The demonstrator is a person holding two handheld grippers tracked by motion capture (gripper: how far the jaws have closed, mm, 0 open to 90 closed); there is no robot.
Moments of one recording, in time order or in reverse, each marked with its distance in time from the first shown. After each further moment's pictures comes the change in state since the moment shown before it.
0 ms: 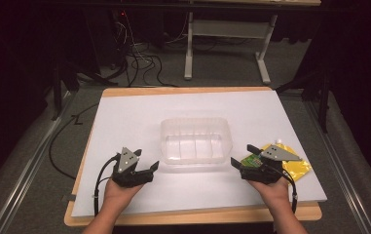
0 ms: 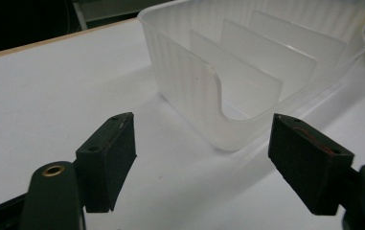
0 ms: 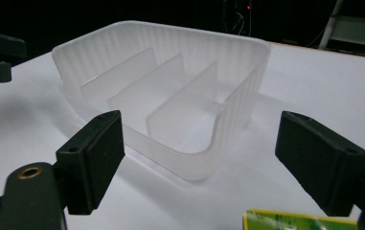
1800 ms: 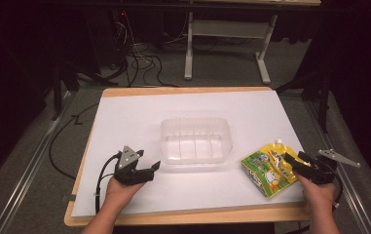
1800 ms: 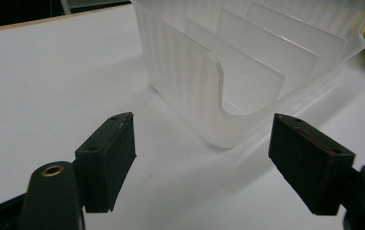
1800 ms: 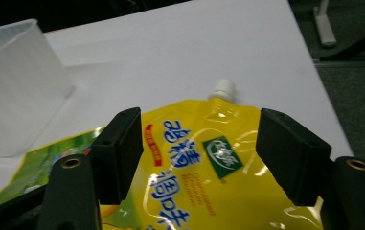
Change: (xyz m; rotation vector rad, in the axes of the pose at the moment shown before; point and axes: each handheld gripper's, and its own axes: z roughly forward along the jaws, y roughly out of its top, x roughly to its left) left arm 0.007 -0.004 0.010 0.019 -0.052 -0.050; right arm -0.123 -0.053 -0.077 0.036 -0.318 0.335
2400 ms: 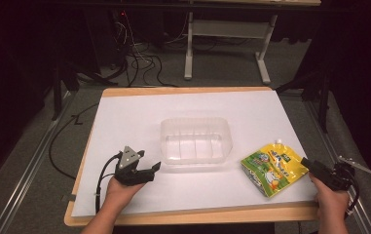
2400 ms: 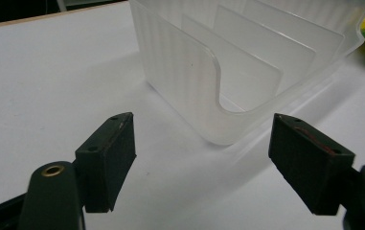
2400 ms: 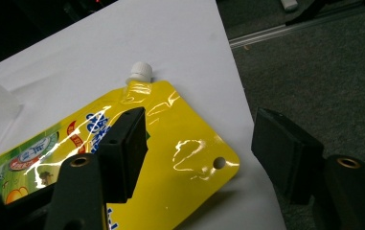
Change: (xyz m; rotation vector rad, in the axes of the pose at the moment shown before) left arm 0.000 -0.001 0.002 0.007 -0.017 0.001; right arm -0.051 -0.018 -0.014 0.019 -0.088 0.223
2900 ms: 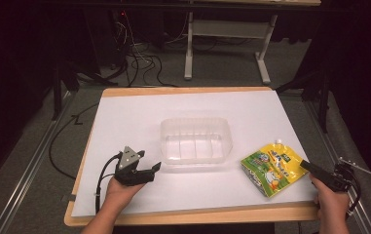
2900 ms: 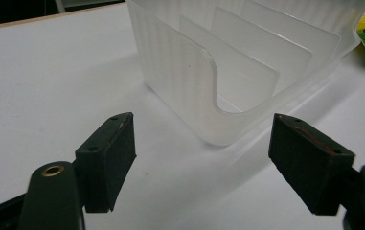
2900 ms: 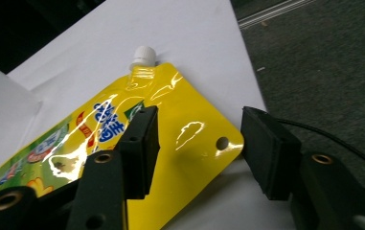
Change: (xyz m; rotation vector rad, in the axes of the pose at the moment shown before) left arm -0.001 0.000 -0.001 -0.006 -0.004 0.001; right arm -0.010 -0.004 0.004 0.067 0.073 0.112
